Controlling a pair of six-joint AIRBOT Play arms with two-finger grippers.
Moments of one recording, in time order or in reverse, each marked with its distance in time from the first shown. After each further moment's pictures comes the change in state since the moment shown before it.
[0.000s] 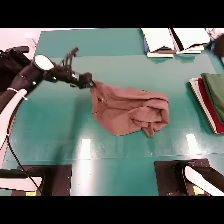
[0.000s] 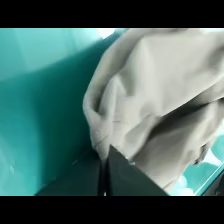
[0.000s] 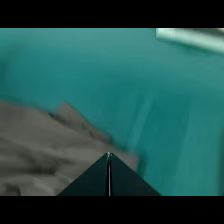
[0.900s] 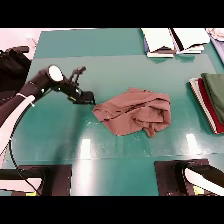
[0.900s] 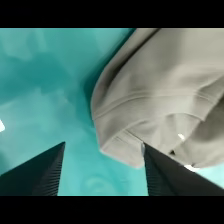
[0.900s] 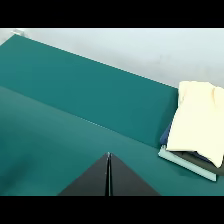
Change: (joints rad) left arm -0.078 0.007 -0.188 0.241 -0.063 -0.123; right arm 0.220 -0.119 0.509 -0.006 -0.144 -0.002
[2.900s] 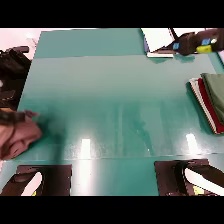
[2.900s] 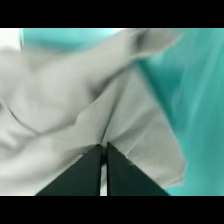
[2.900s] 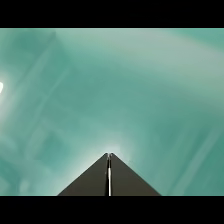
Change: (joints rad) left arm 0.418 0.766 -0.310 0.708 -0.225 -0.088; right arm 0.002 0.001 -0.405 0.217 -0.023 -0.057
